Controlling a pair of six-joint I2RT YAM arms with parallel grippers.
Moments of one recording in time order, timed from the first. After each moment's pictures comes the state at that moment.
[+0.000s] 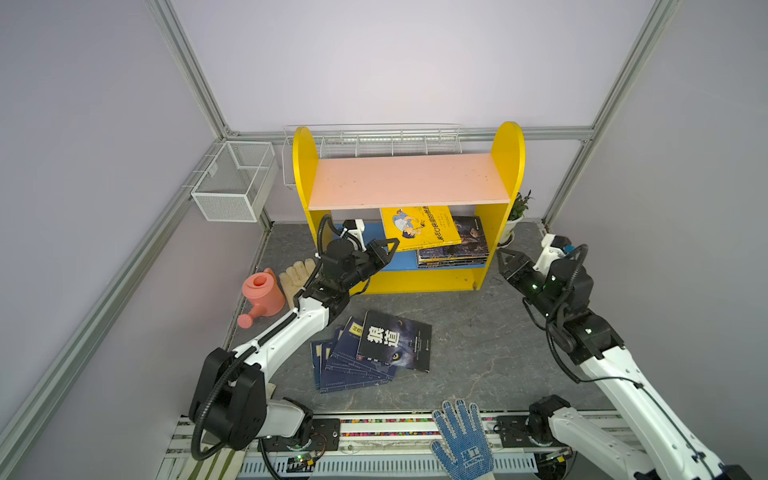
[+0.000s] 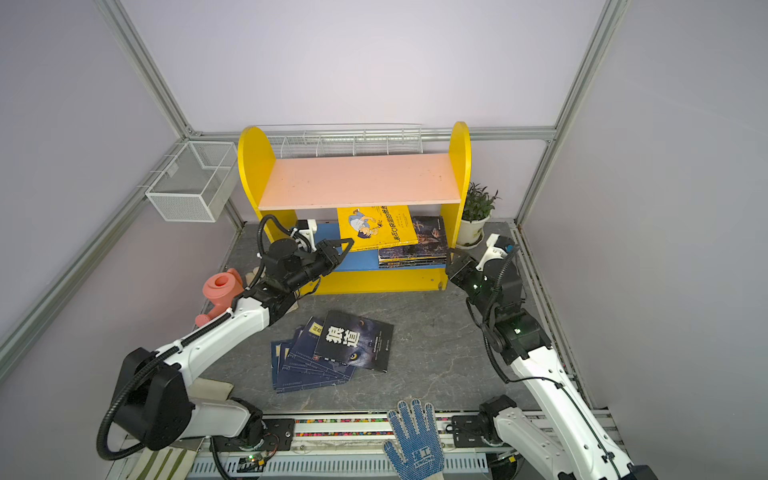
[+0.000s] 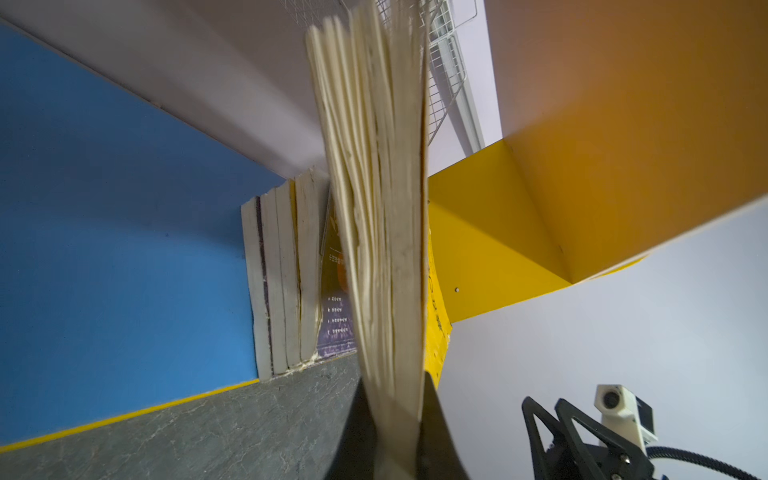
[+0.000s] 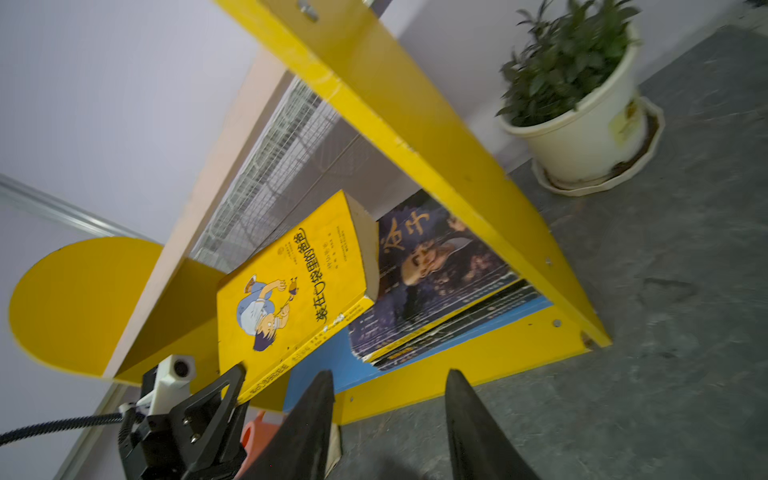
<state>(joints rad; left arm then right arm) -0.52 1.42 1.00 0.31 0.32 -1.01 0.35 0.86 0.92 -0.30 0.11 0.86</state>
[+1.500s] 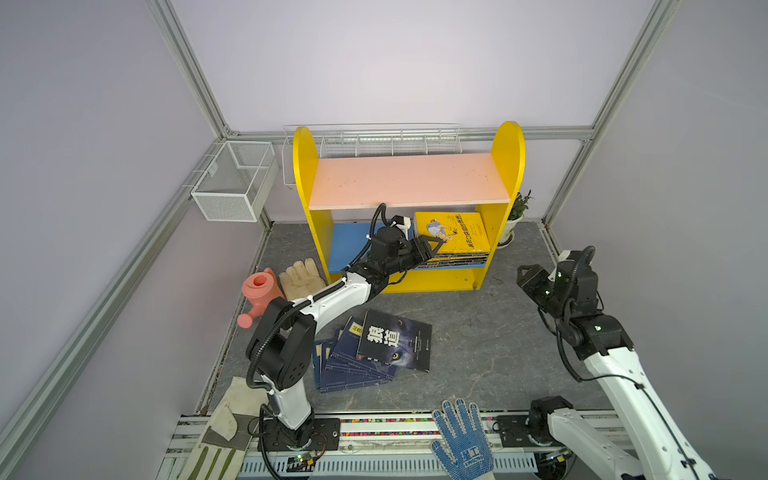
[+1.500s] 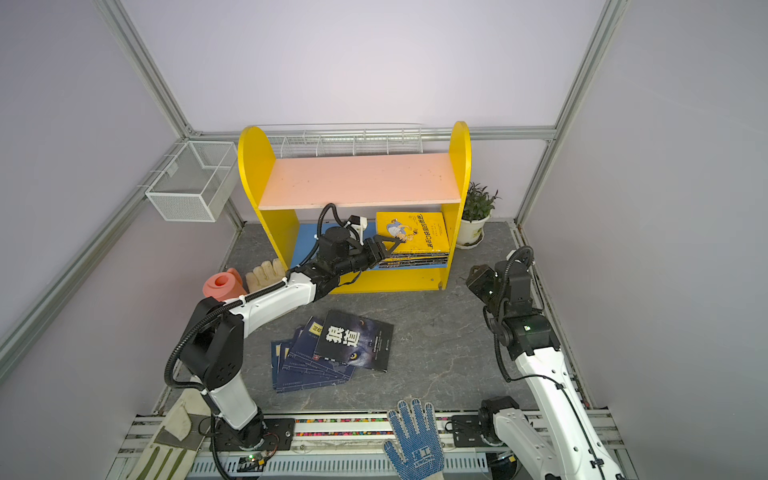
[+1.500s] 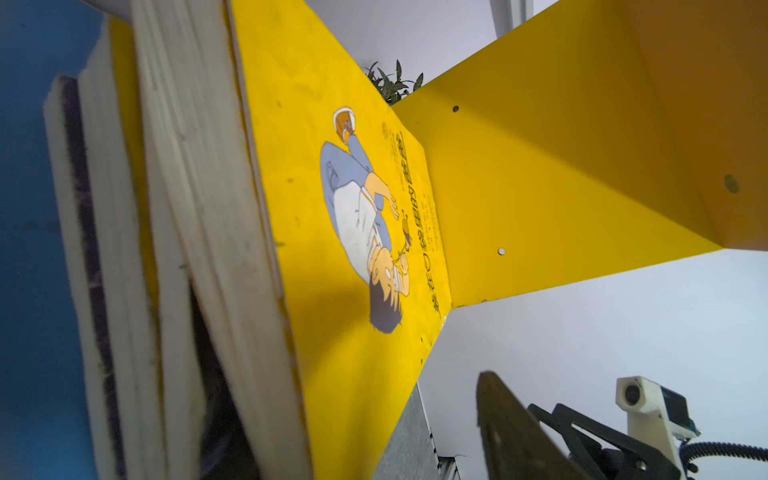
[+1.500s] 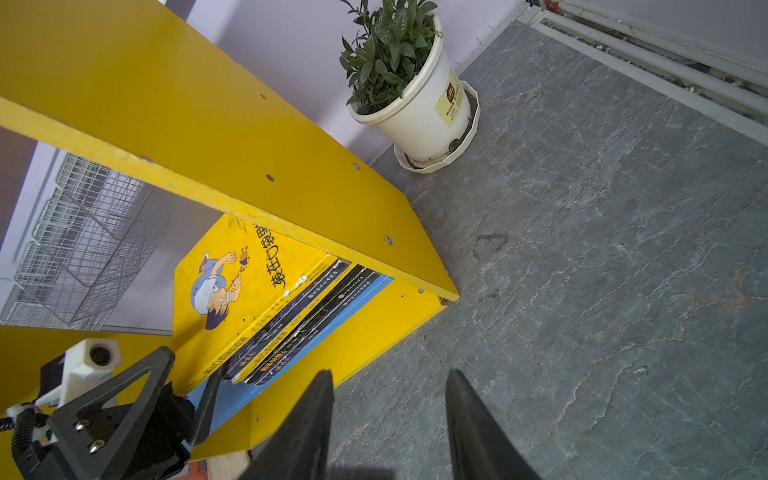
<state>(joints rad) -0.67 1.77 1.30 0.24 0.35 -0.97 0.17 0.87 0.92 -0.54 0.08 0.84</state>
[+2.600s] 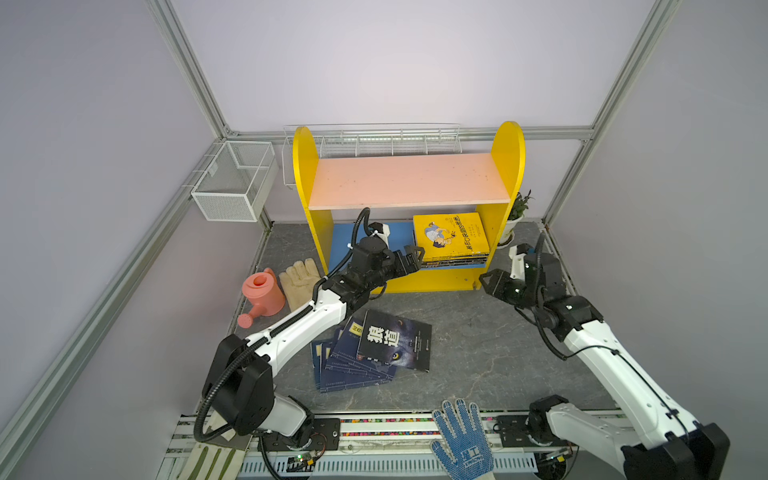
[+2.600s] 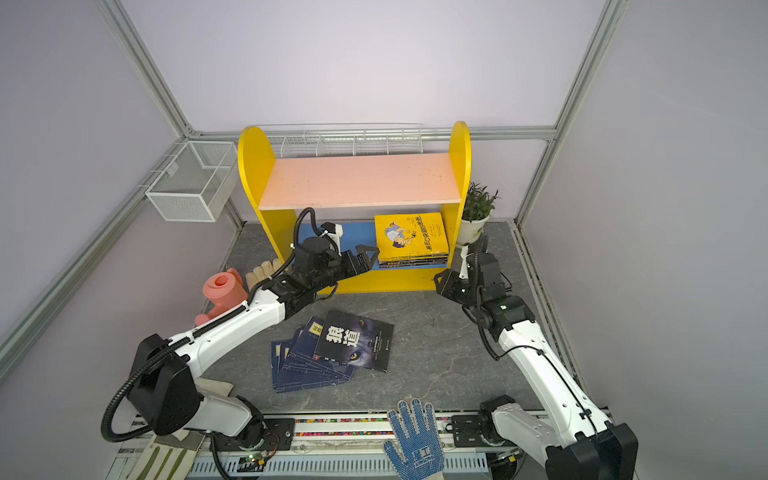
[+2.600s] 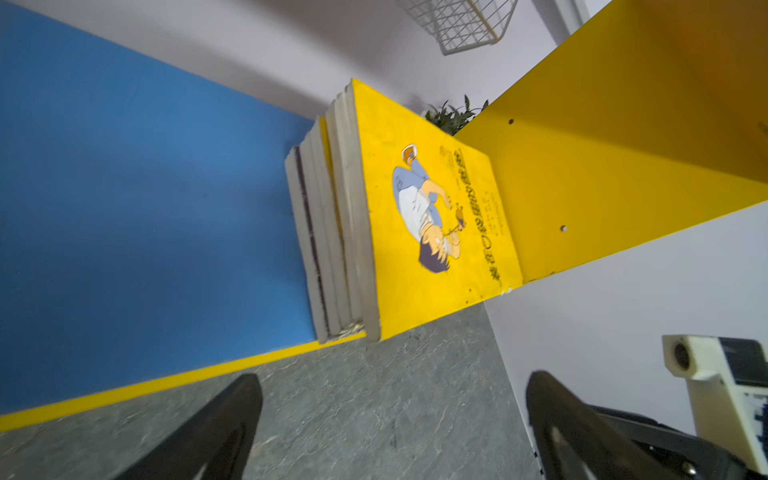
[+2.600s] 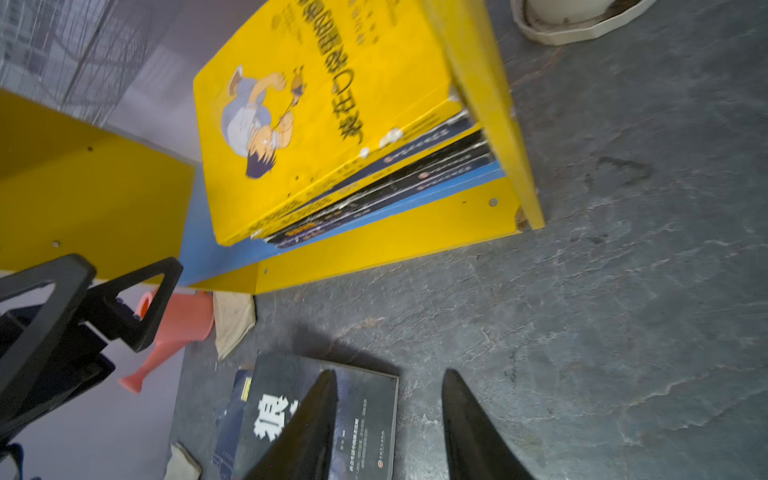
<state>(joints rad) -0.68 1.45 1.10 -0.03 0.08 -0.74 0.34 1.07 0.96 -0.54 -0.17 0.63</state>
